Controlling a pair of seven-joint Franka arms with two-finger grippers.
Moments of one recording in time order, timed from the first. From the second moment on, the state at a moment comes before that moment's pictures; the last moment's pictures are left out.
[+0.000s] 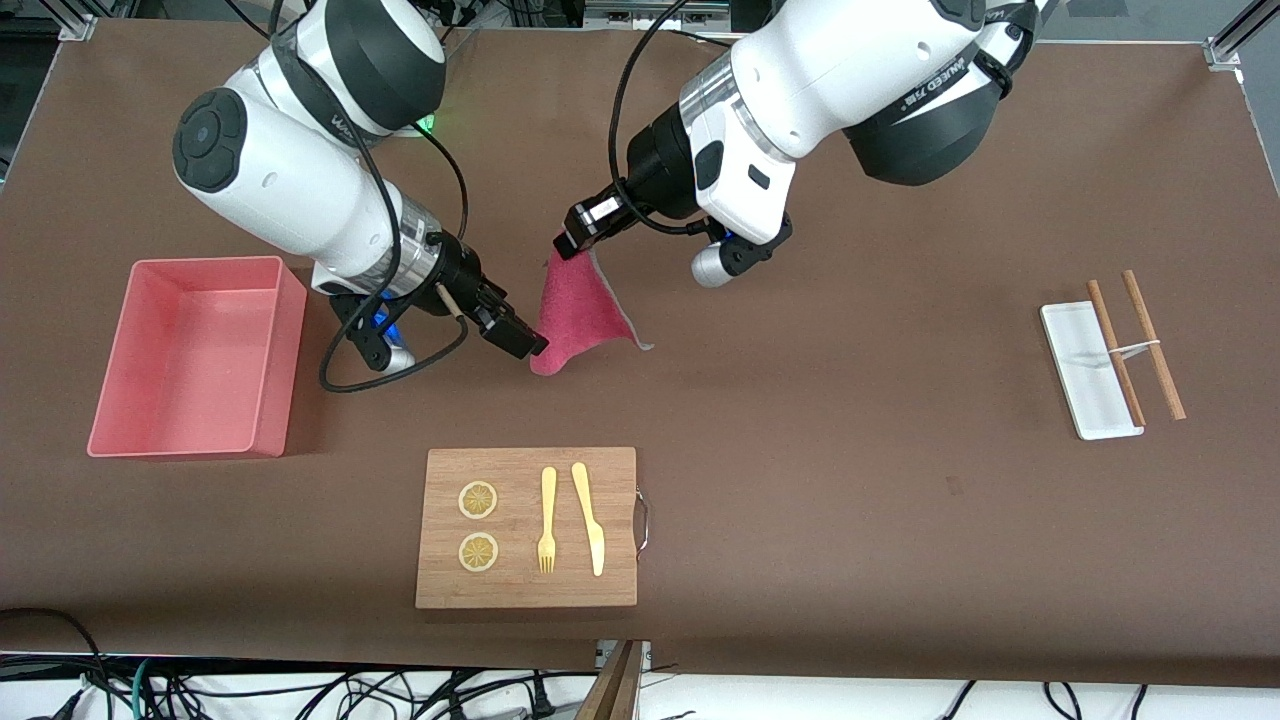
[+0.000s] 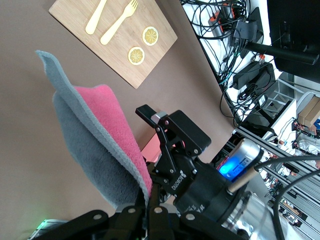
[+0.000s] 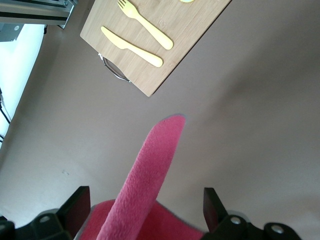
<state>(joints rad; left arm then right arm) -0.35 0.52 -0.43 -1.05 -0.36 2.11 -1.33 0.48 0.36 -0.02 -1.40 0.40 1.95 1.17</state>
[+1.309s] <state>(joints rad) -0.35 0.52 -0.43 -1.05 -0.36 2.12 -1.34 0.48 0.37 -0.02 -1.40 0.49 1.90 1.18</state>
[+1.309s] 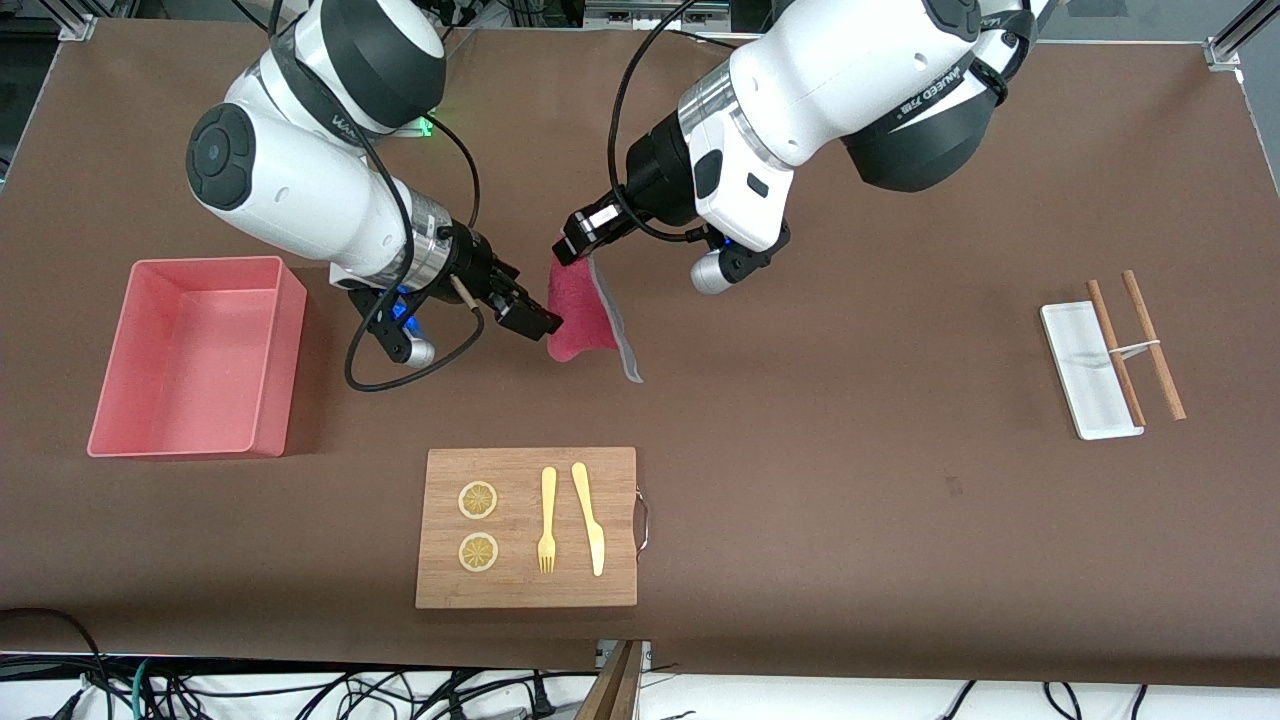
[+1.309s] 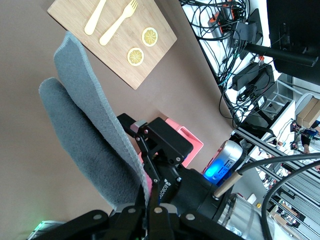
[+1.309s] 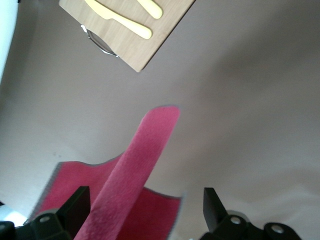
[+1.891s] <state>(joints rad) -0.35 0.53 -0.43 -1.05 -0.36 2.12 -1.34 0.52 0.40 -0.01 -1.40 0.50 1.99 1.25</state>
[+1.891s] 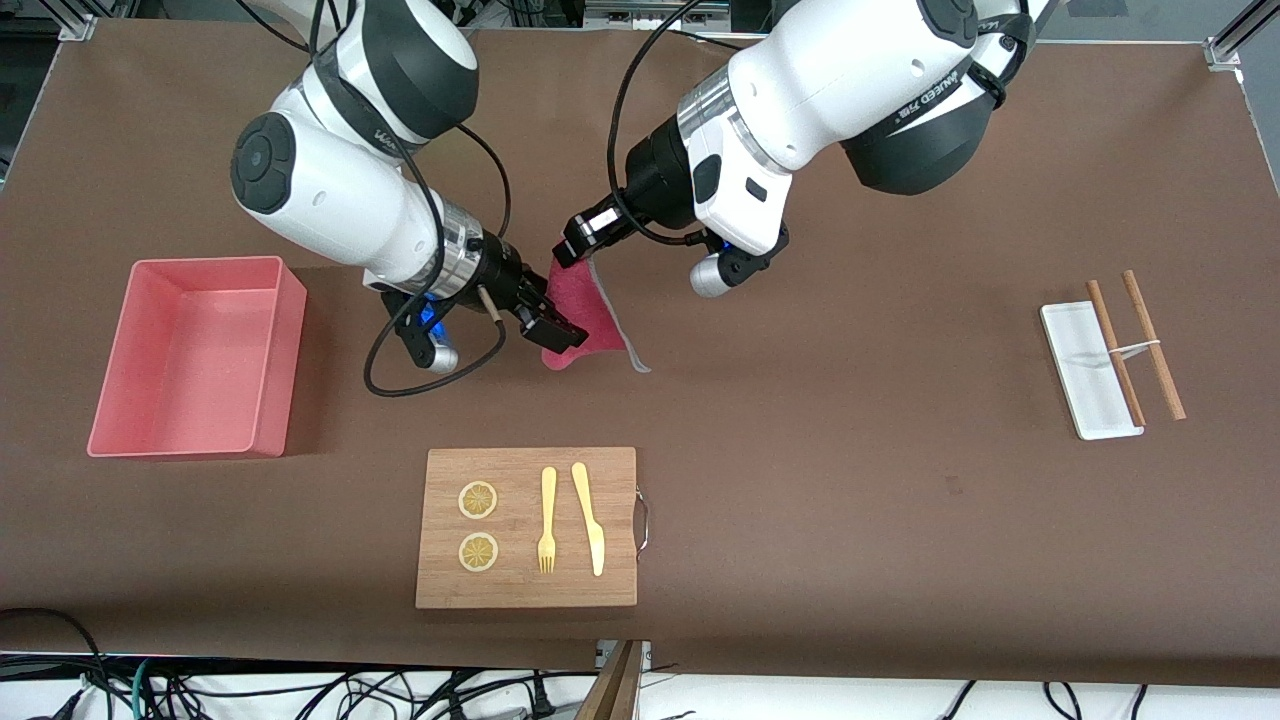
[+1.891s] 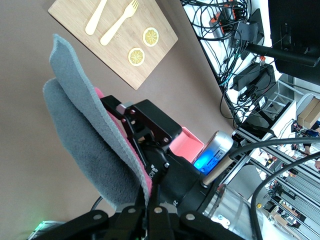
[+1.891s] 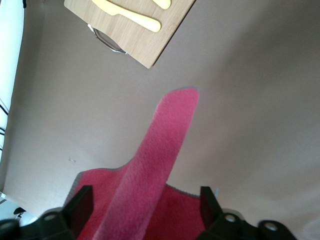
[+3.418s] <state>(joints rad) -0.10 0.47 -0.43 -1.01 -0.38 1.81 -1.31 0.57 0.50 -0.01 -1.43 0.30 1.90 1.15</state>
